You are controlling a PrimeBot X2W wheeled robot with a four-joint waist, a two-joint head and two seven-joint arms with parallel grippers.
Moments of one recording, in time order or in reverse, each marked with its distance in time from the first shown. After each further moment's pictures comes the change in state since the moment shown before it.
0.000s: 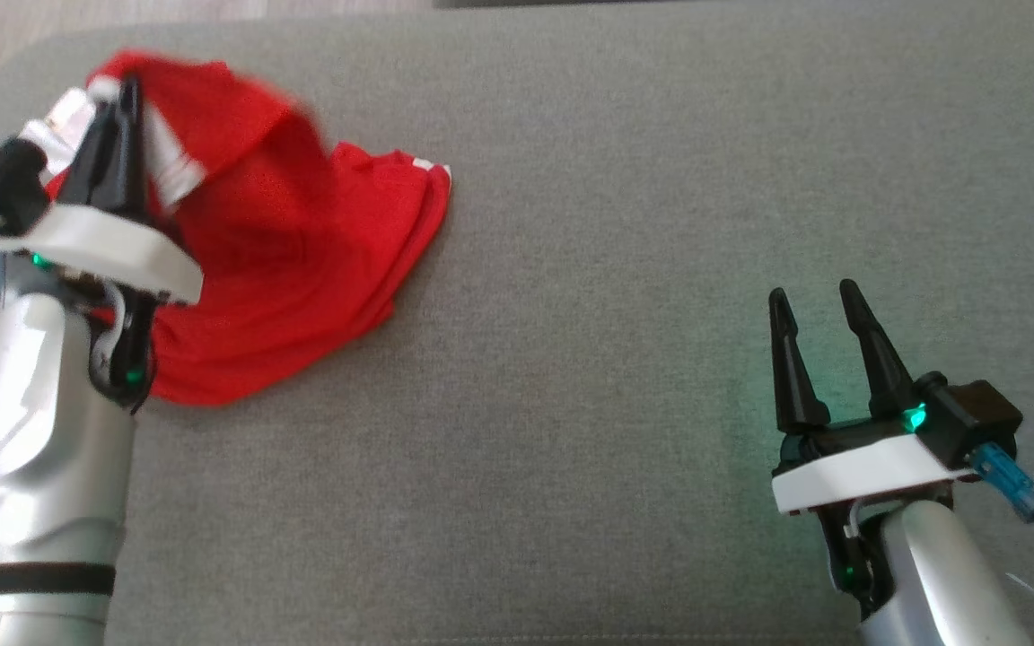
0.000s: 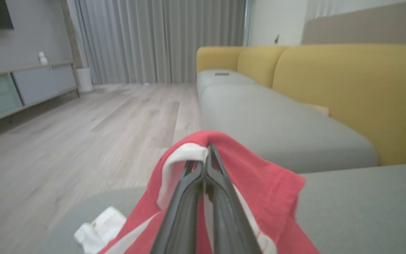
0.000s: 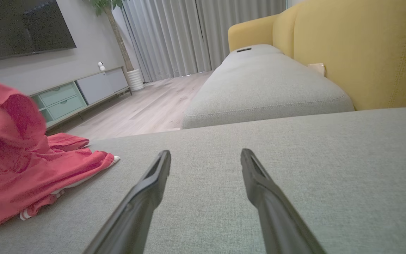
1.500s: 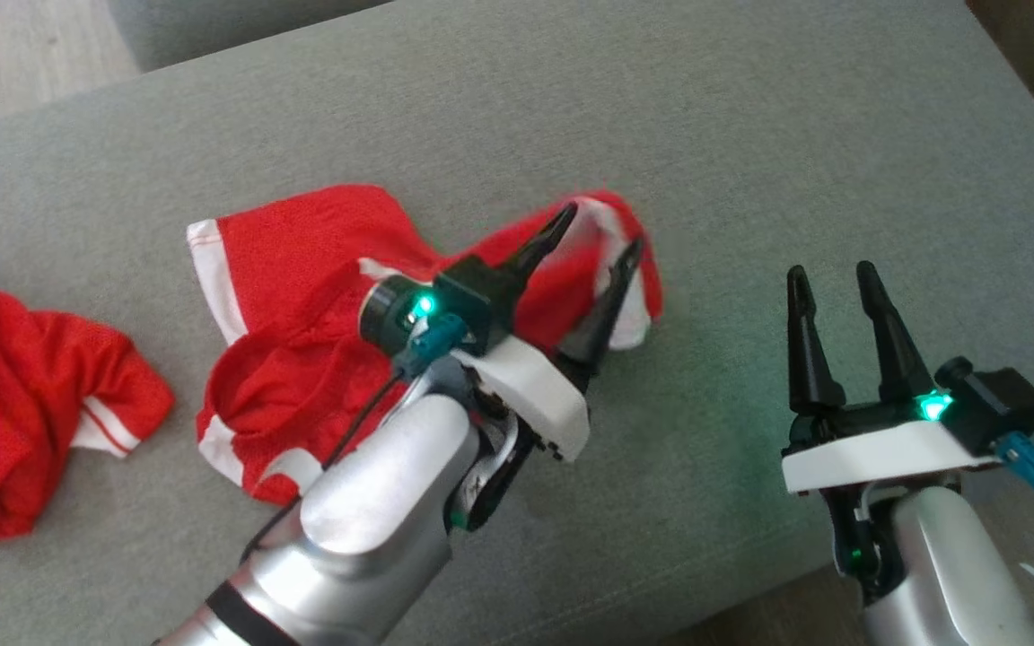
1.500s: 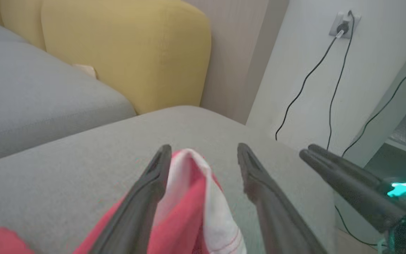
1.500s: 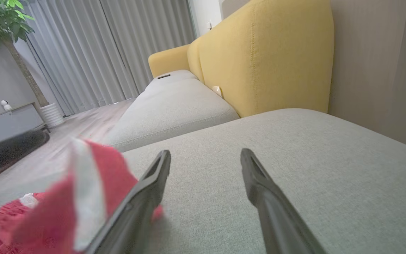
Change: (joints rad) left arm 0.021 -0.200 -0.724 -0.204 -0.238 0.231 0.002; right arm -0.019 0.000 -0.012 -0.015 0.079 0.000 0.000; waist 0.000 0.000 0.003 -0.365
